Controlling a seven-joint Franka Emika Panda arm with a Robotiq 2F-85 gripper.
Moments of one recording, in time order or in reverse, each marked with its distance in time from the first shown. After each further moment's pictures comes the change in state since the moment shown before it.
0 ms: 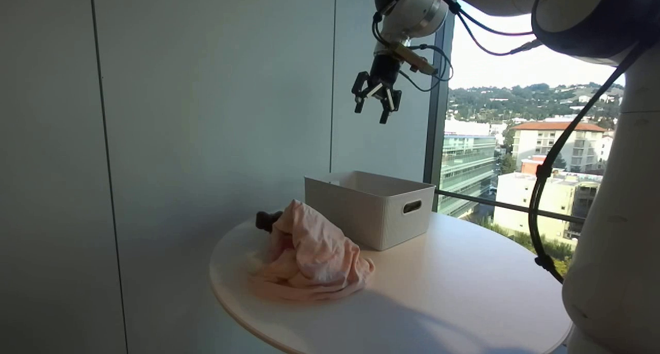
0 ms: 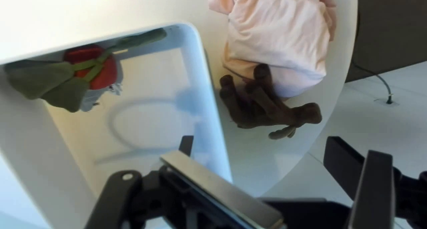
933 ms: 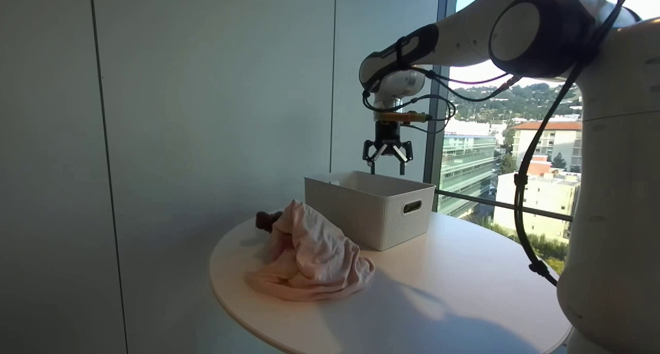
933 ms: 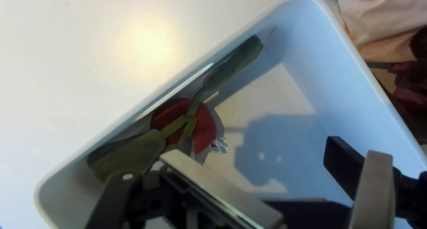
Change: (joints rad) arm -0.042 0.168 -0.013 -0.167 -0.201 0.125 0.319
